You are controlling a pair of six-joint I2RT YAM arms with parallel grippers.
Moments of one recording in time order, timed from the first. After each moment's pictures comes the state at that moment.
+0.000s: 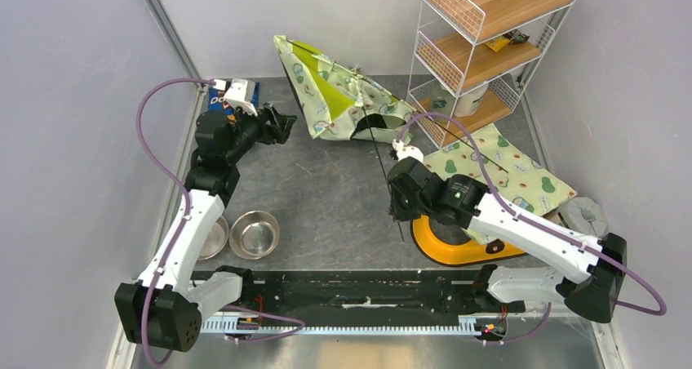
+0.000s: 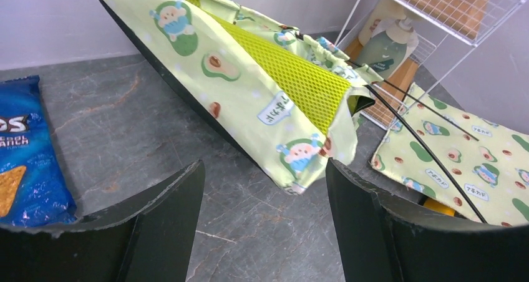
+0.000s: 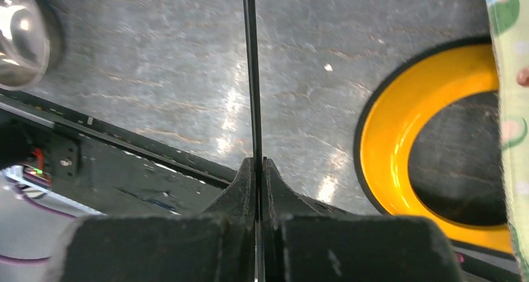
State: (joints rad) left arm -0.15 1.06 0.94 0.03 0.34 -0.20; right arm 0.95 1.20 1.12 -0.83 0.23 0.68
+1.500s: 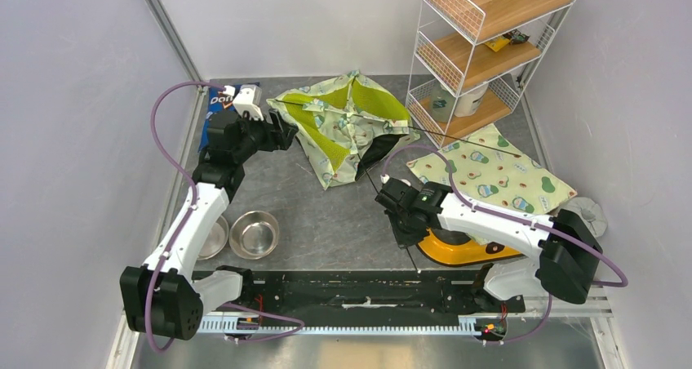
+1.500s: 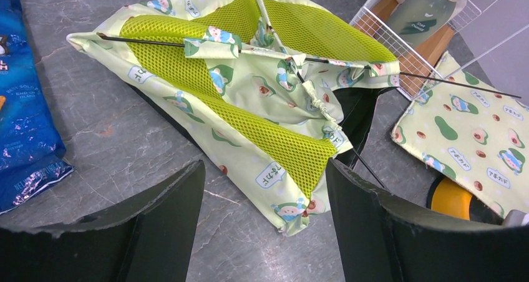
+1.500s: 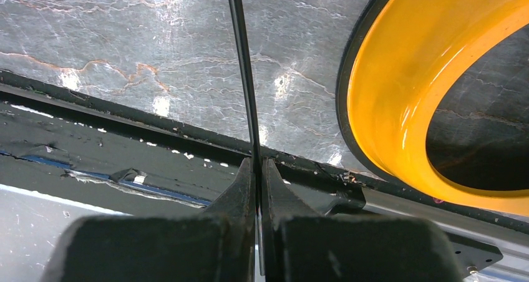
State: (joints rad) left arm -0.15 1.13 0.91 -0.06 0.29 -0.22; right arm 0.95 1.36 0.94 -0.91 0.07 0.64
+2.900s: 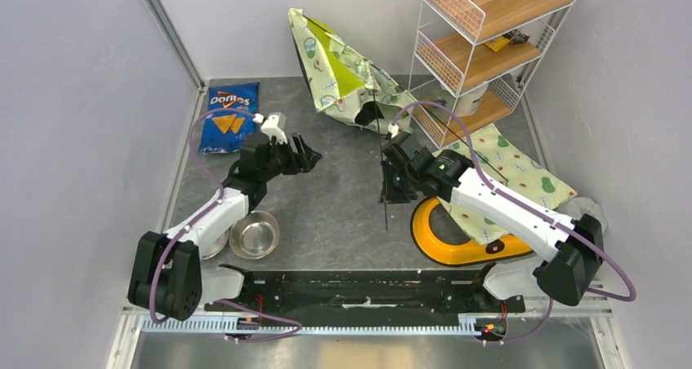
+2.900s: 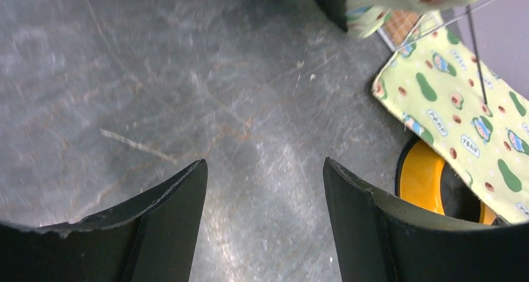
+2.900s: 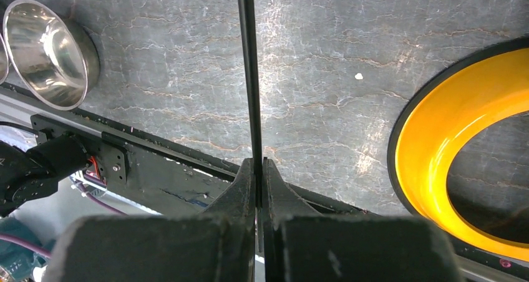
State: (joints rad) left arm -0.28 1.26 0.68 0.13 0.27 -0.45; right arm 0.80 1.36 1.22 -0.84 0.03 0.71
